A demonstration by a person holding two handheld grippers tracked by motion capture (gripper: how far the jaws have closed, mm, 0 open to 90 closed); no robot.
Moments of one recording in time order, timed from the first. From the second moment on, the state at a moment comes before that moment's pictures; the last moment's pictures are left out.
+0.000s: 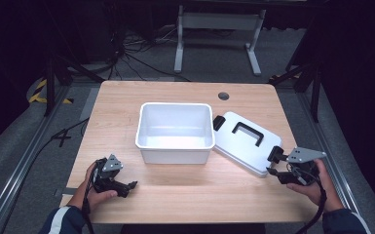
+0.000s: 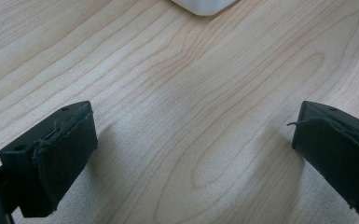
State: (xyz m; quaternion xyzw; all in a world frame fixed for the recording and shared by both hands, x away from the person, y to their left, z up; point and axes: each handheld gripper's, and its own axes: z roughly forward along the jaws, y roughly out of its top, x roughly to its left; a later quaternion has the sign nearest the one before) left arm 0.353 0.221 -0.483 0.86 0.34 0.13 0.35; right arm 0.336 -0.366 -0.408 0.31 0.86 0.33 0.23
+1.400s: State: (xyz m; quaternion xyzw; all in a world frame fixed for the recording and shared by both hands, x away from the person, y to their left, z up) left arm 0.353 0.220 -0.483 0.86 0.34 0.13 0.35; right arm 0.318 -0.394 -0.468 0.41 0.81 0.36 0.20
